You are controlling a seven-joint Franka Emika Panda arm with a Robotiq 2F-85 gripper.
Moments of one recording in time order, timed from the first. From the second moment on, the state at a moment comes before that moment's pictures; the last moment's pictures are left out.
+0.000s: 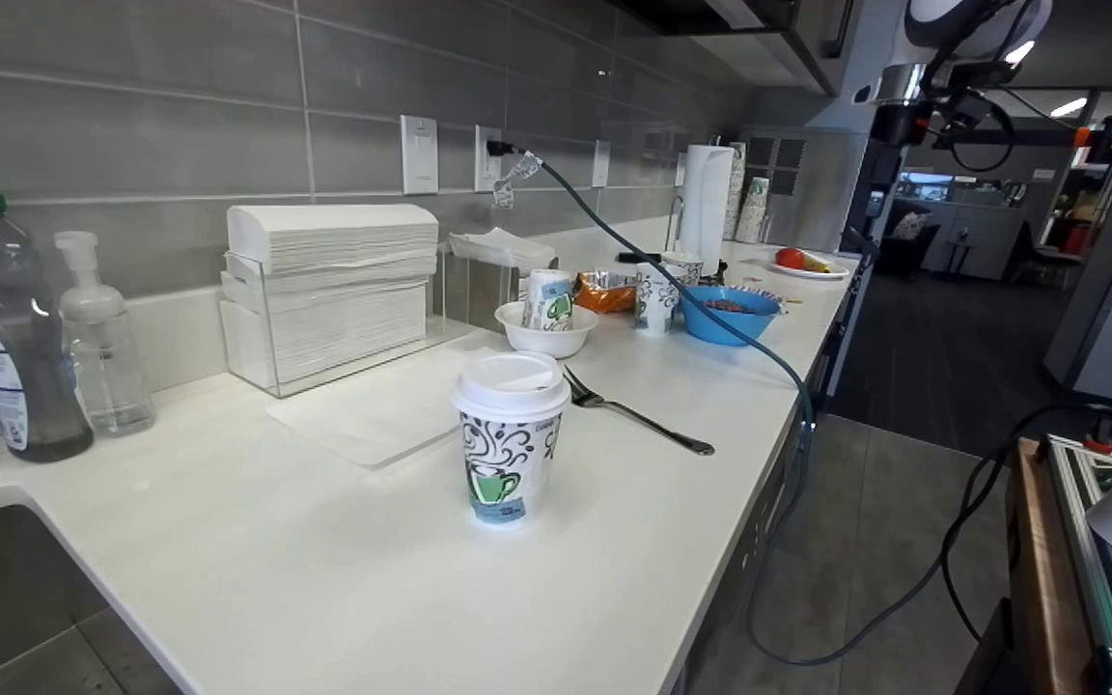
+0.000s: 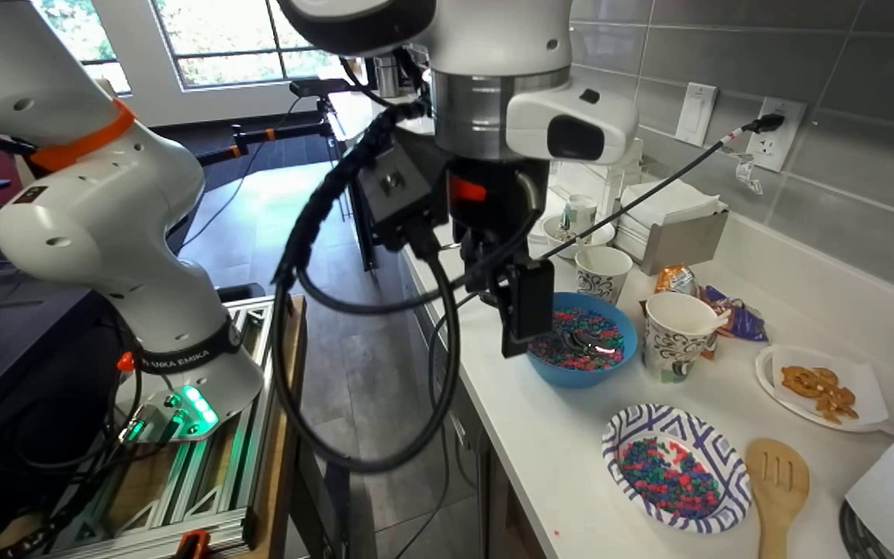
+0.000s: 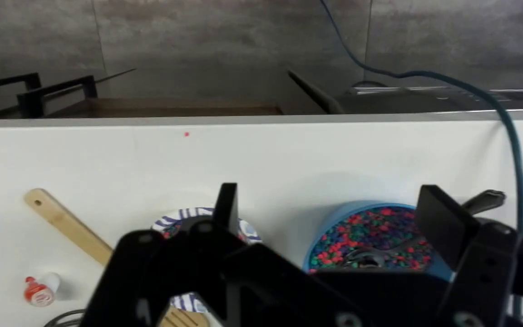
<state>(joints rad) -0.19 -0.28 -0.39 -2.33 -0.08 2.07 -0.64</state>
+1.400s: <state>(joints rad) -0.29 0.03 -0.41 -2.30 0.02 2.37 -0.75</state>
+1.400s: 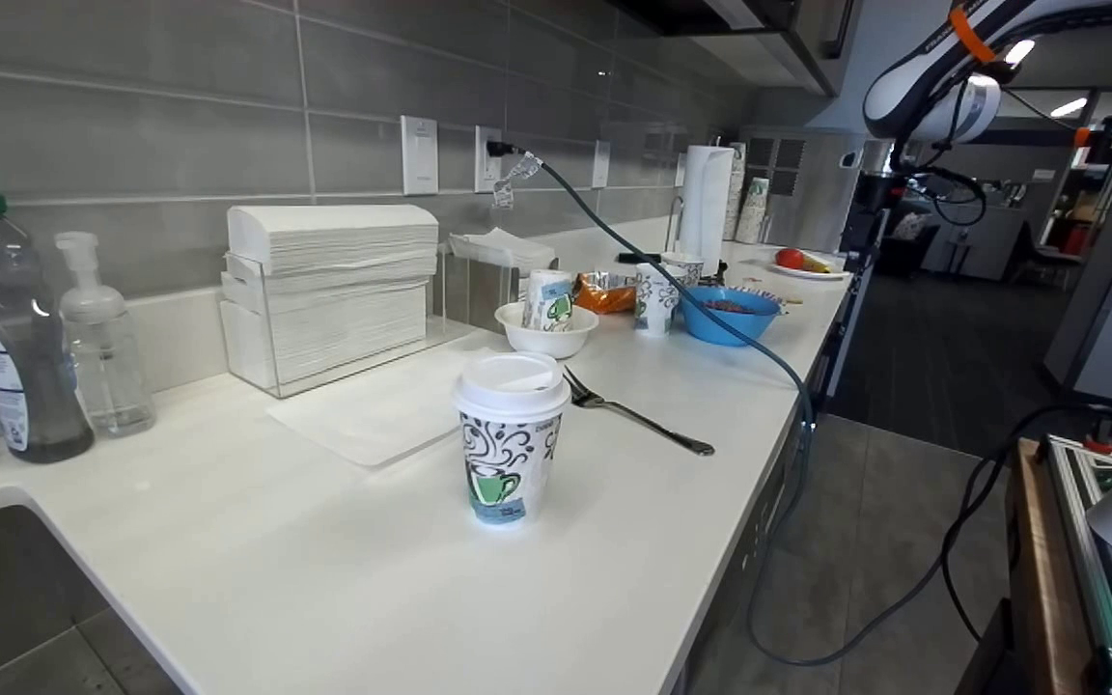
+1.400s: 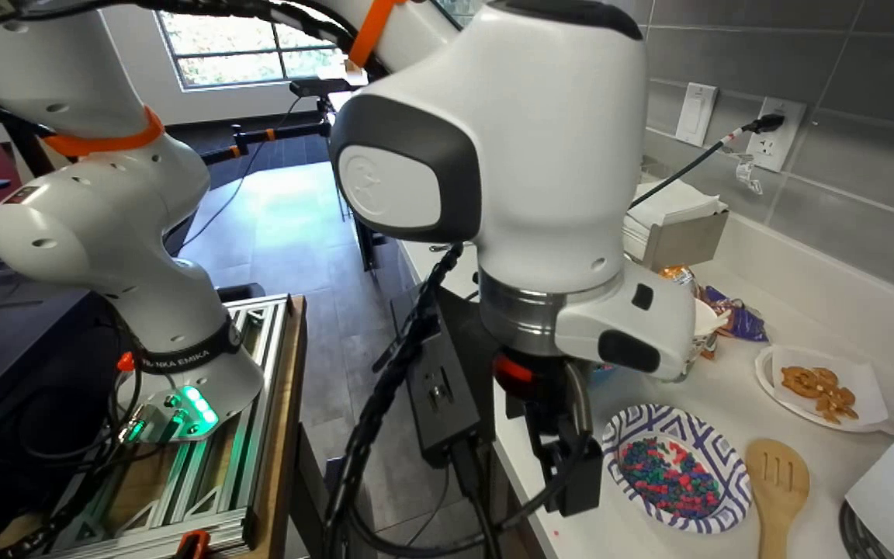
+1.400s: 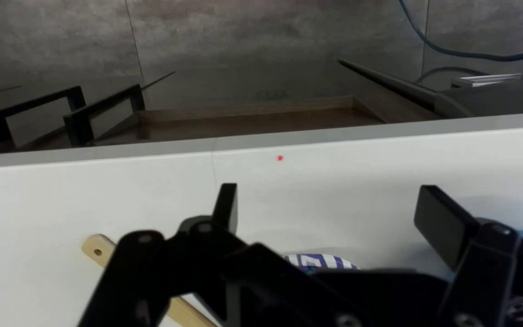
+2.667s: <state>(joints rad) -0.43 0.31 -0.25 -2.20 0.14 2.57 -0.85</state>
